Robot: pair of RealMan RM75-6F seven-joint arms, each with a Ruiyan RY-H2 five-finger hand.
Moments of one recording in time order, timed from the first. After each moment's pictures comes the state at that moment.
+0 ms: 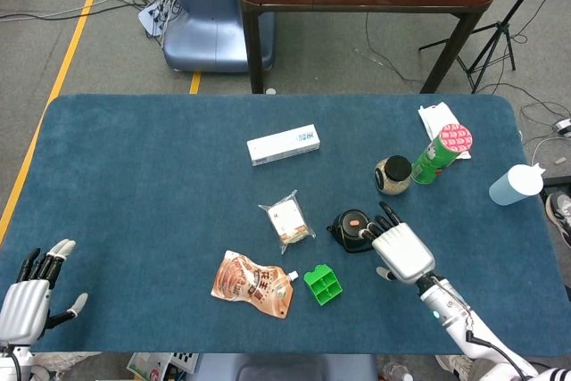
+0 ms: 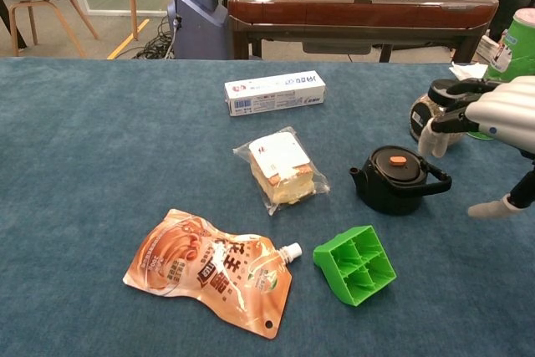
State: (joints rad) left arm -0.01 -1.23 0.01 -1.57 1.54 1.54 -0.04; right arm 0.50 -1.25 -0.04 -1.78 -1.42 1.14 -0.59
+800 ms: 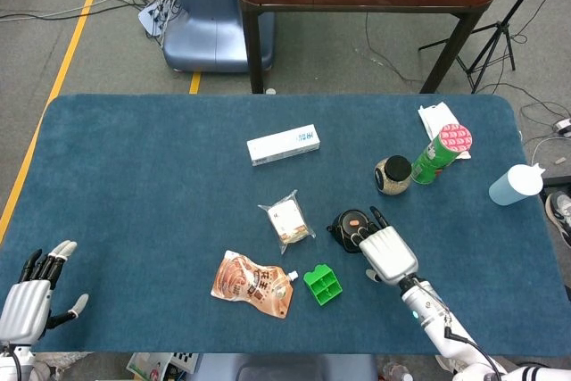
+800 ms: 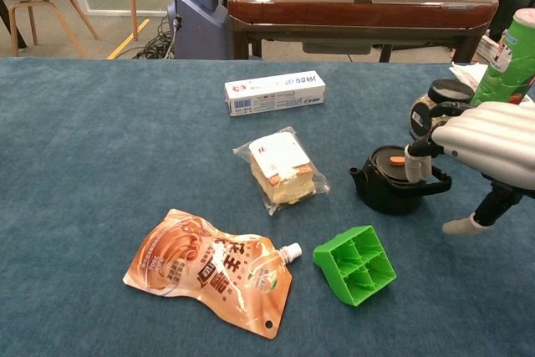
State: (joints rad) left arm -0.01 -1.24 0.01 -1.55 1.54 1.53 -0.06; right arm 0.50 -1.37 -0.01 -1.78 -1.28 1.11 -0.78
